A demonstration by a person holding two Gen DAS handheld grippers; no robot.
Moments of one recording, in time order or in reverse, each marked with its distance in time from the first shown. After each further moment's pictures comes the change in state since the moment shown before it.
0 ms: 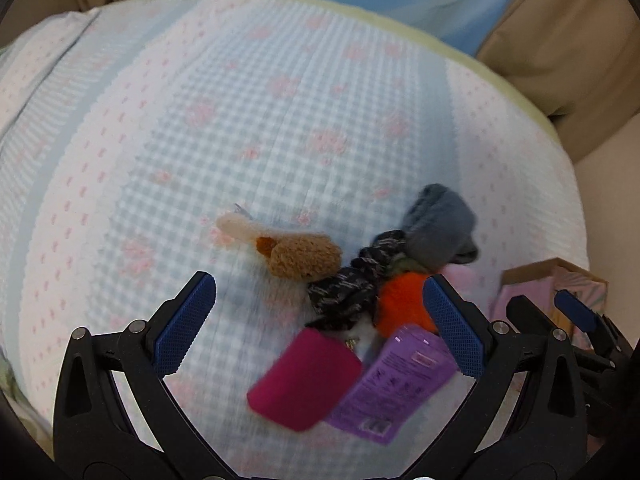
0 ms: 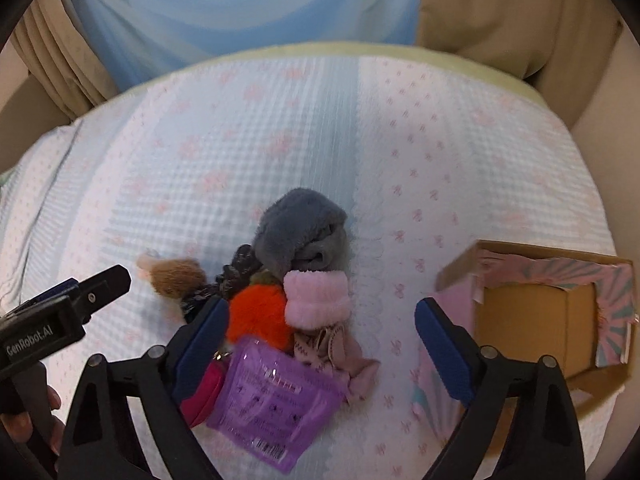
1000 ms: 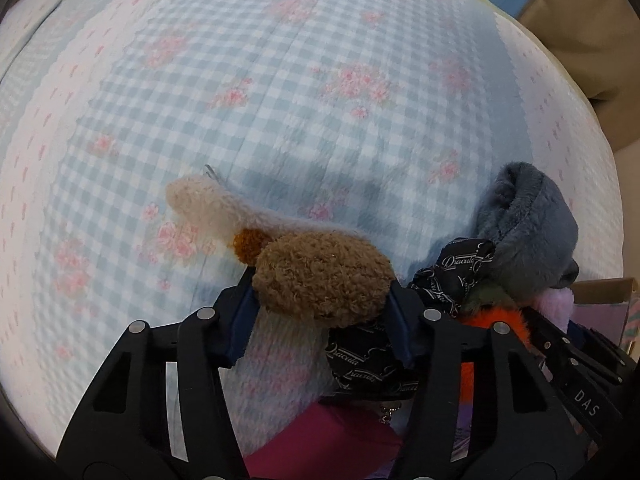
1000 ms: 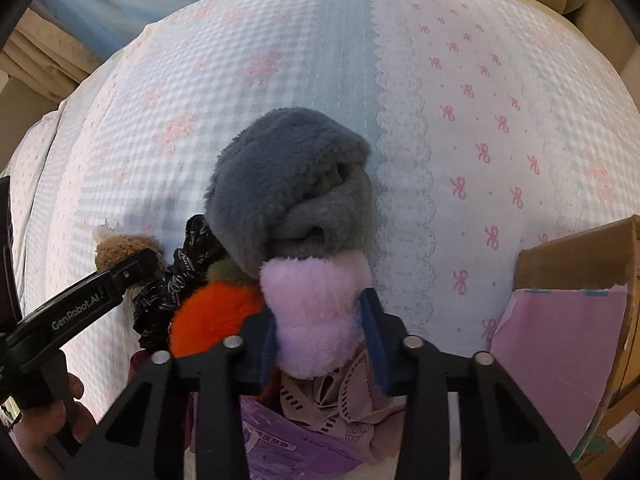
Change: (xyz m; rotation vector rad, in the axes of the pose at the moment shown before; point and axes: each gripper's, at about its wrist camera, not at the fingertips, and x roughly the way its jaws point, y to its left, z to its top) left arm 0.127 0.014 0.010 -0.028 0.124 0.038; right arm 0.107 -0.009 0.001 0.048 0.182 0.097
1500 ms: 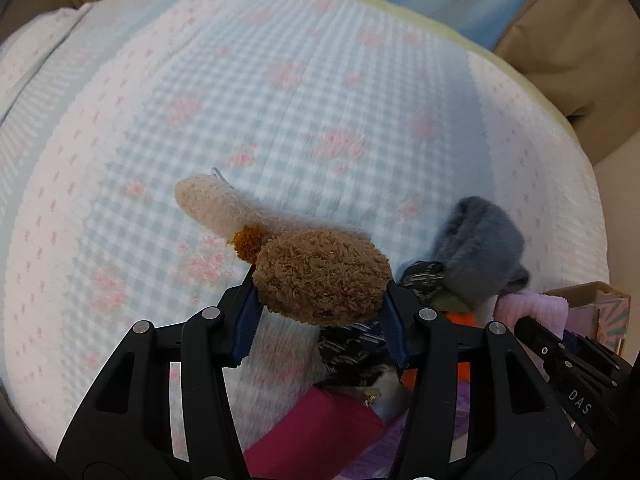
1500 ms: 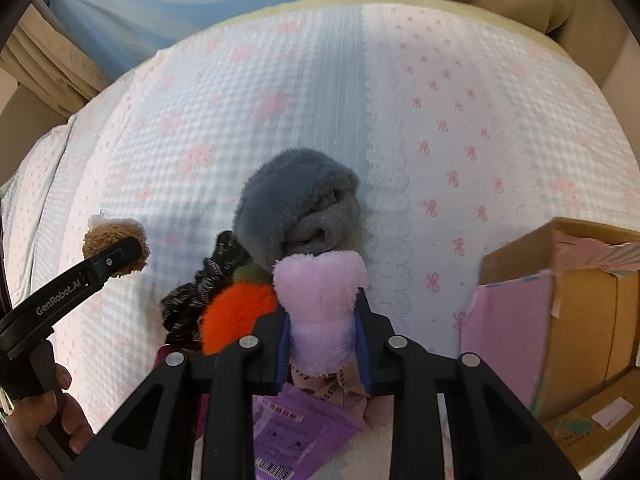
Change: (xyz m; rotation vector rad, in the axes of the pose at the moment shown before) left arm -0.063 -0.006 -0.002 0.026 -0.131 -0.020; right arm -0.050 0.005 -0.010 0.004 -0.099 -0.013
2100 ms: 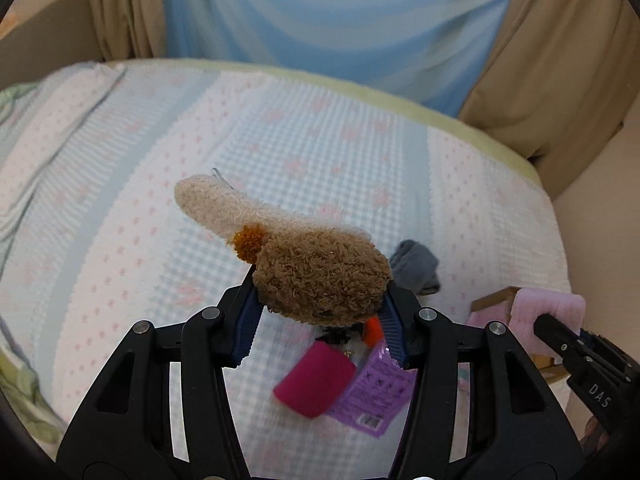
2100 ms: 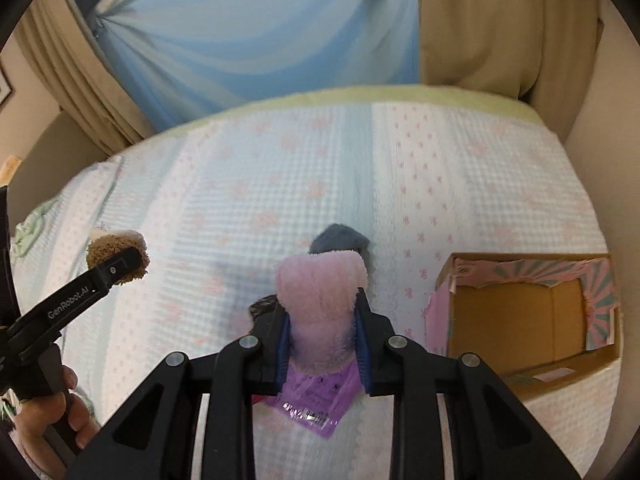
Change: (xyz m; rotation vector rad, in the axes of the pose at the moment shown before) left arm -0.186 -0.008 -0.008 0.013 -0.196 0.000; right arm -0.189 0.030 -0.028 -0.027 -0.217 0.042
